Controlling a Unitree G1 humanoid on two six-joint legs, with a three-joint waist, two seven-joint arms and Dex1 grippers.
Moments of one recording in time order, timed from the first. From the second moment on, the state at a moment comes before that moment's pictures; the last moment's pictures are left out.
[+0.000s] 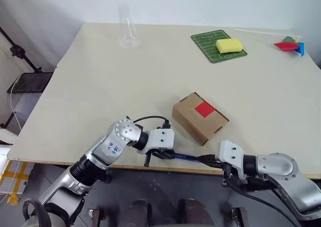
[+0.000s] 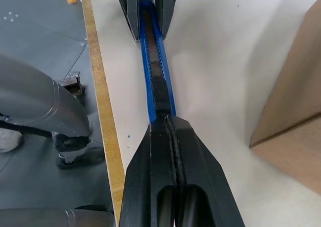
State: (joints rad) left arm -0.60 0.52 -0.53 -0.16 0.01 0.48 -1.12; right arm 0.04 -0.83 0.07 -0.48 0.24 0.33 0.96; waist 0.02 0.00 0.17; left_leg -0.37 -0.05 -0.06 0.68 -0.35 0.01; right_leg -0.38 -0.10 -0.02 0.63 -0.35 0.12
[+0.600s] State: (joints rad) left arm -0.60 0.52 -0.53 -0.16 0.01 0.48 -1.13; right arm -0.04 -0.74 0.18 -0.49 0.20 0.38 0.90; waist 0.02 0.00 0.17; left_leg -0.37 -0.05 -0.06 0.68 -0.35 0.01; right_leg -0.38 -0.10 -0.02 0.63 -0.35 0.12
